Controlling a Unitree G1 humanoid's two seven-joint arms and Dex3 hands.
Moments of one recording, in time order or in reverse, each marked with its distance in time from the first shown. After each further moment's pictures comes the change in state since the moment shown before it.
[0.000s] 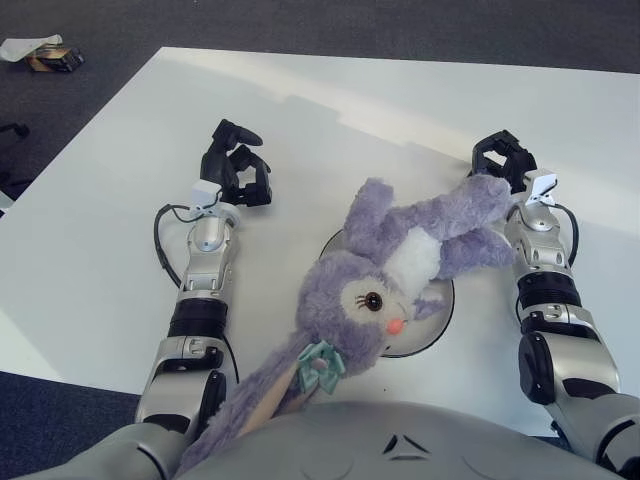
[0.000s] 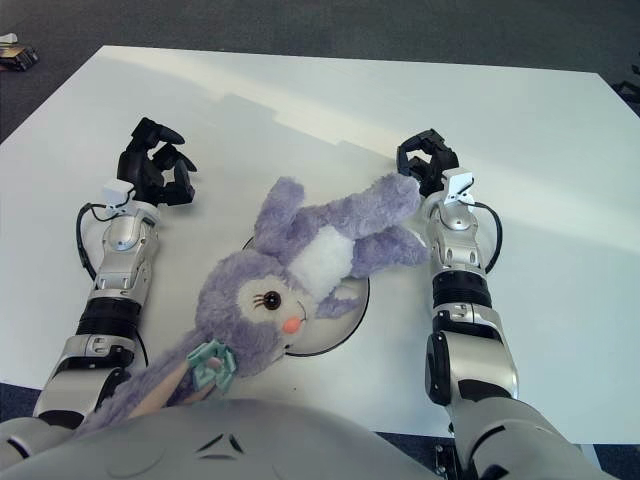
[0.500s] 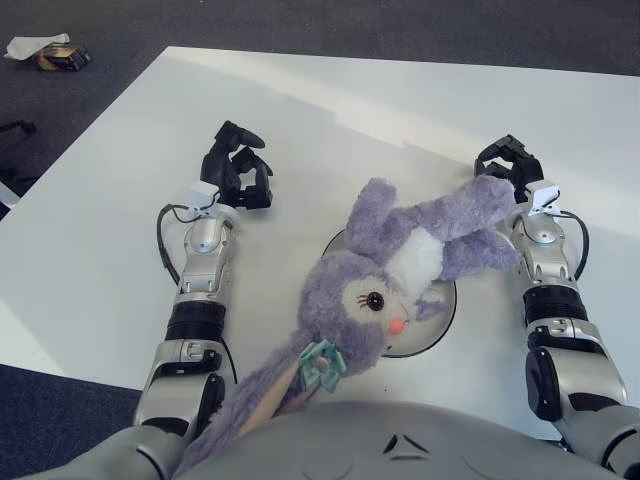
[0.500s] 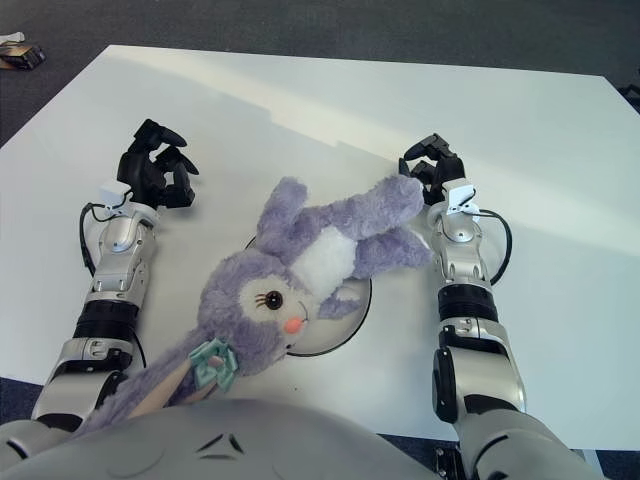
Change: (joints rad) left arm 0.020 0.006 0.009 -0.033 -0.024 0.018 -0.039; right arm 0.105 -0.032 0.021 -0.091 -0.043 -0.060 -0.032
